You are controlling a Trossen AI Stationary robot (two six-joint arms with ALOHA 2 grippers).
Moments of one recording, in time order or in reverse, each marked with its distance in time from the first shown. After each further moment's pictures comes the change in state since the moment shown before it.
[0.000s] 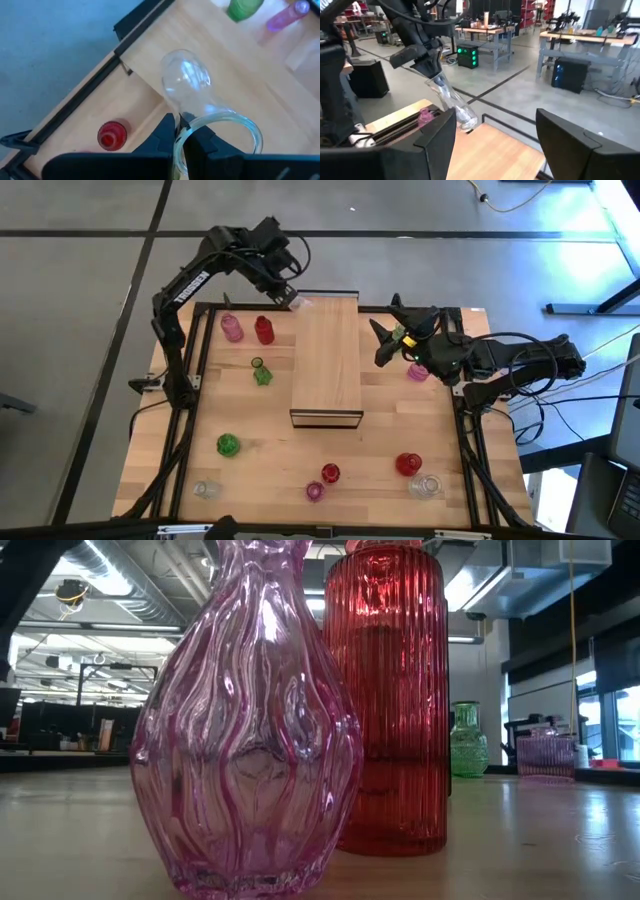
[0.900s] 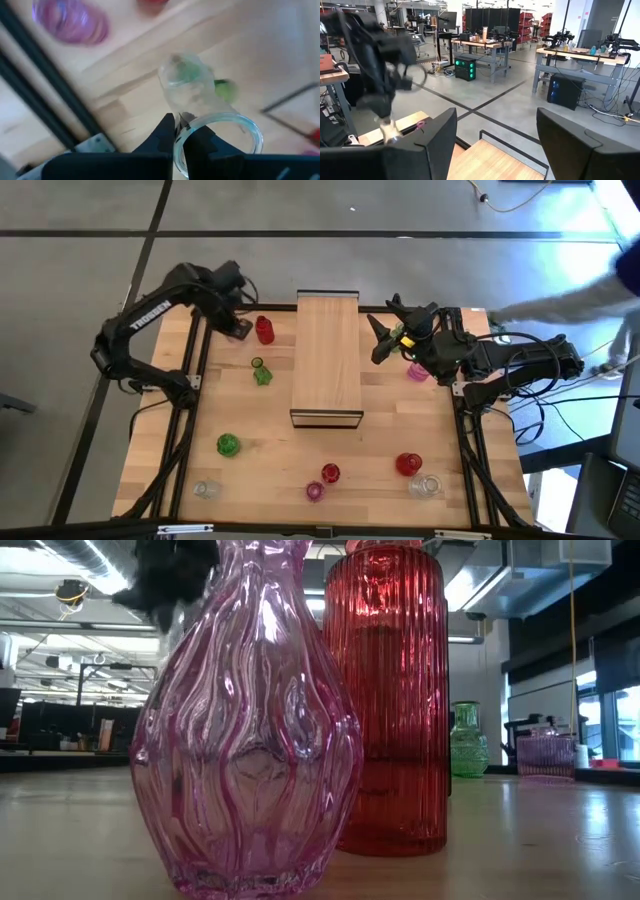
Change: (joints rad) left arm 0.134 -0.523 -0.854 0.038 0.080 -0.206; right arm -0.001 0.022 0.000 0.167 0.028 -0.166
